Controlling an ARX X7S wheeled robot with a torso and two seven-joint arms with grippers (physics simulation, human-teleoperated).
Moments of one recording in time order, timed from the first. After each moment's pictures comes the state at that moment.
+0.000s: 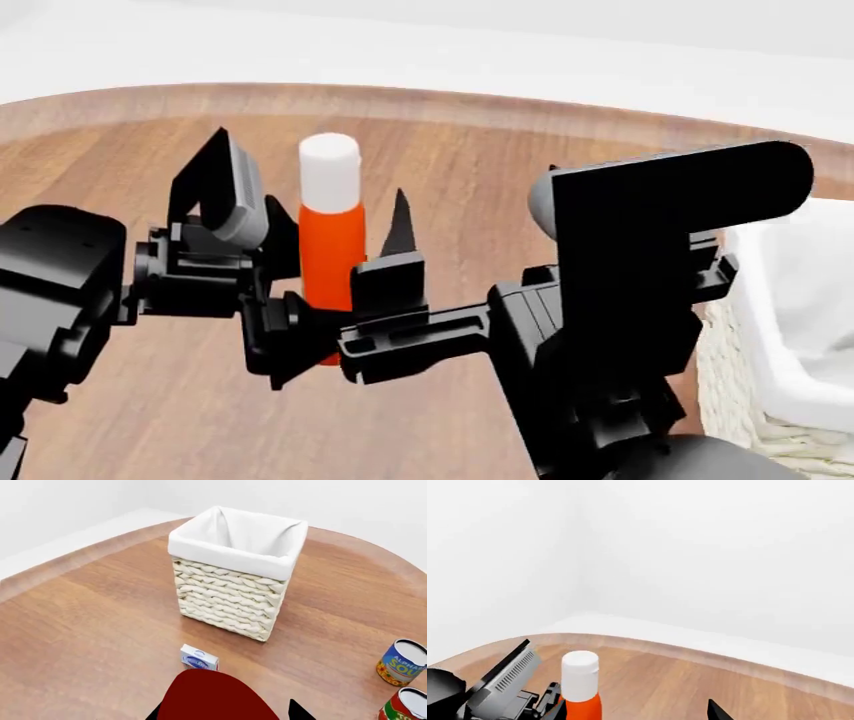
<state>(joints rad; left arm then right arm) -1.32 -0.07 0.48 -1.30 -0.19 -0.13 1.23 0.81 0.25 0.11 -0.73 1.24 1.43 0.68</state>
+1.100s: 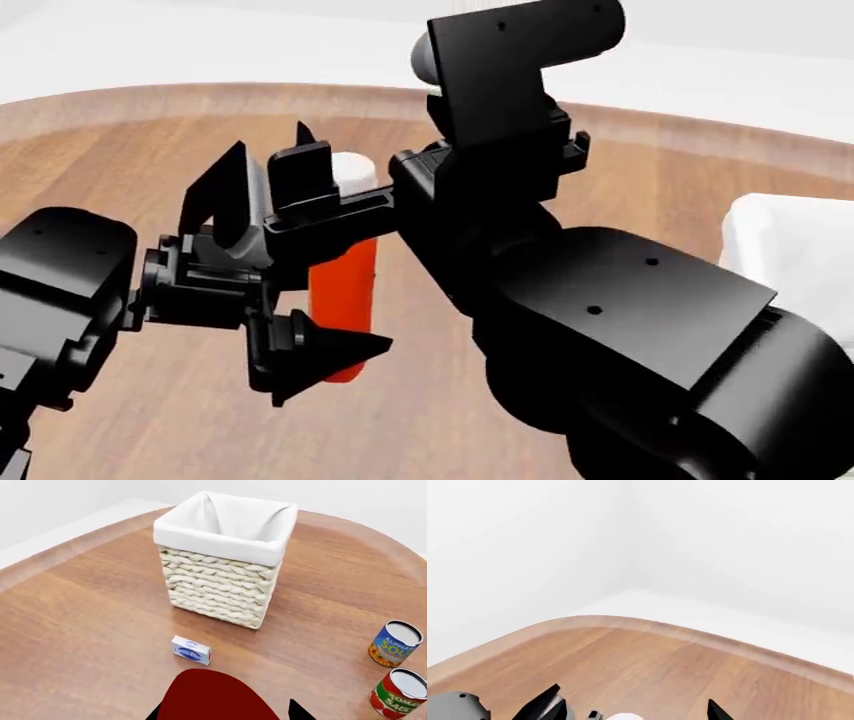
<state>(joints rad) -1.29 -0.08 0.49 -1.20 -0.14 -0.17 1.25 1.05 0.23 -0.23 -0.24 0.99 1.16 0.34</state>
